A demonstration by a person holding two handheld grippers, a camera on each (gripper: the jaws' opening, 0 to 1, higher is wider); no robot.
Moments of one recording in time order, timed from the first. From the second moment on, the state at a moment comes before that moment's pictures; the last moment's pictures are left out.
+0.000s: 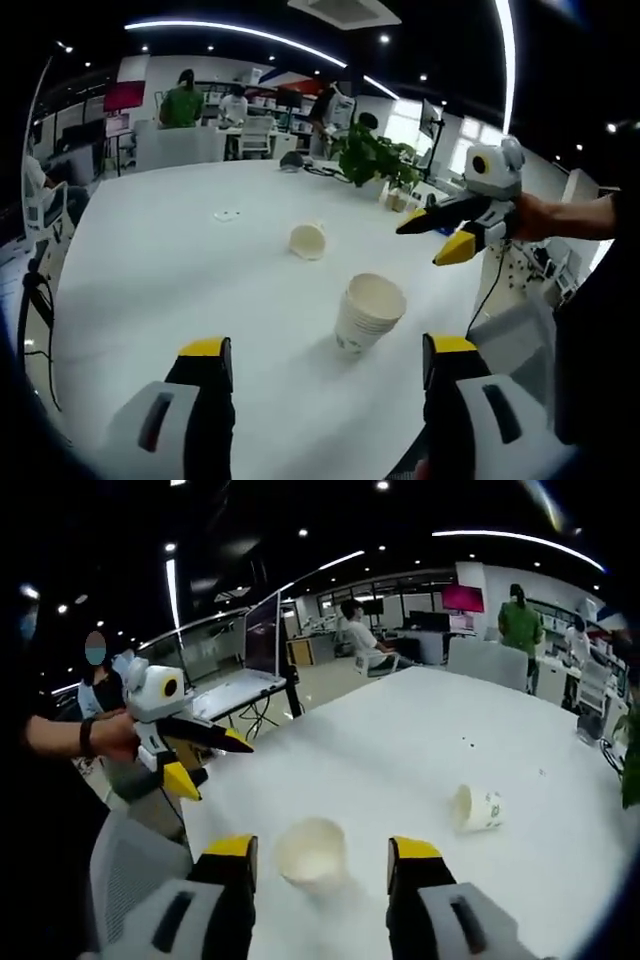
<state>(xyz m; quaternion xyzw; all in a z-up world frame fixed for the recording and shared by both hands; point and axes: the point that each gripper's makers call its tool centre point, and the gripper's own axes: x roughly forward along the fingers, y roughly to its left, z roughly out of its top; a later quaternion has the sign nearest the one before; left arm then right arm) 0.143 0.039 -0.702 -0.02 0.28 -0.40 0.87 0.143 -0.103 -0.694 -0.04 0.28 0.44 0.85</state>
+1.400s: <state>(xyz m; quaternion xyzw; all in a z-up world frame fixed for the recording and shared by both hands) 0.271 -0.091 -0.719 -0.05 0.30 -0.47 0.83 0.131 -0.128 -0.706 0.02 0.27 0.38 0.88</state>
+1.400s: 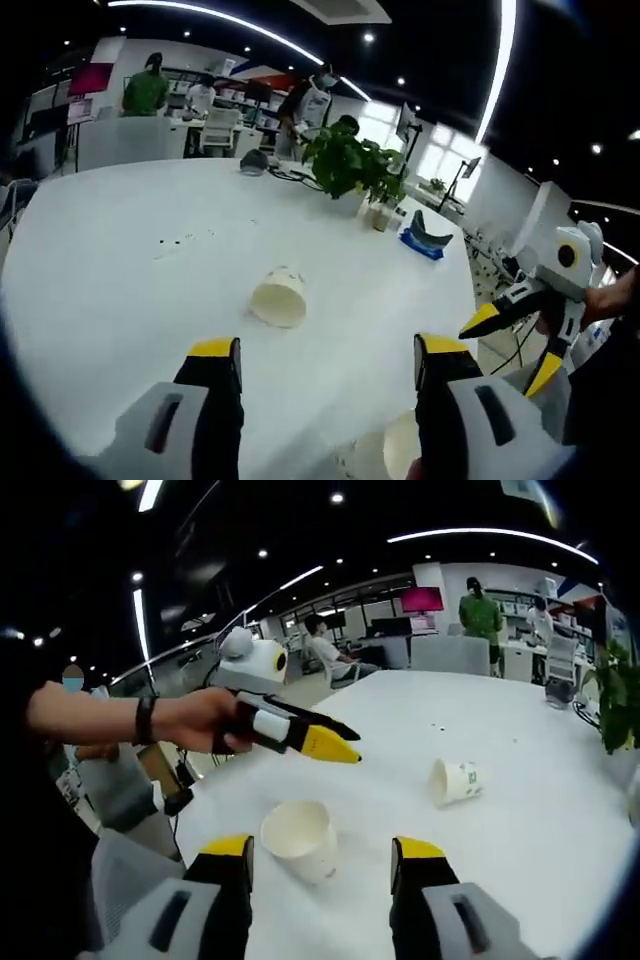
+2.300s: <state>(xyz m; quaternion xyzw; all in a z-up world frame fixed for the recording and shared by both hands) 0.308 -0.176 -0.783 -0.10 0.36 -0.48 0.80 0.131 -0.139 -0.708 0.02 0.27 0.36 0.89</state>
